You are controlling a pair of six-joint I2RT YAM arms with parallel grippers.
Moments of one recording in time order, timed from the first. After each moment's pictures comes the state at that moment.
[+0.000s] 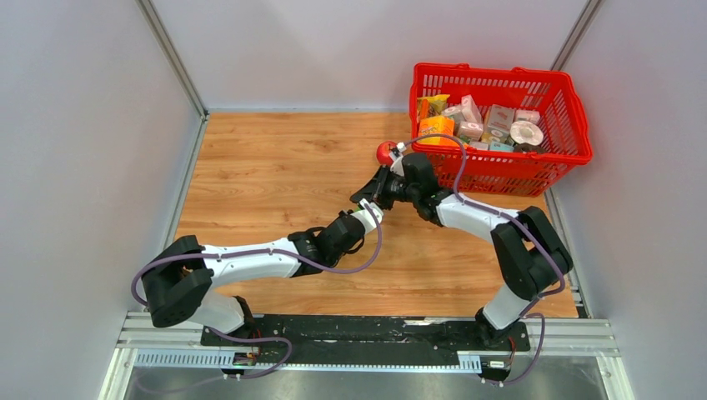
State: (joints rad) left arm -1.06 1.41 0.76 -0.07 -0.57 0.10; right arm 0.54 1.63 0.94 0.21 -0.52 1.08
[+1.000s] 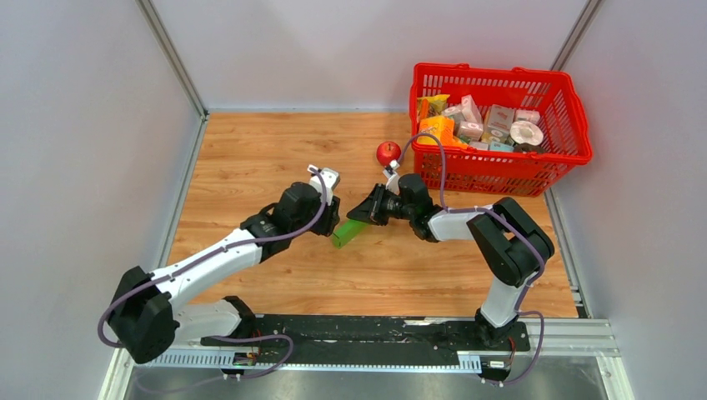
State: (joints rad) left arm -0.78 1.19 0.76 -0.19 -0.15 -0.16; right arm 0.58 1.78 0.77 0.60 -0.54 1.09
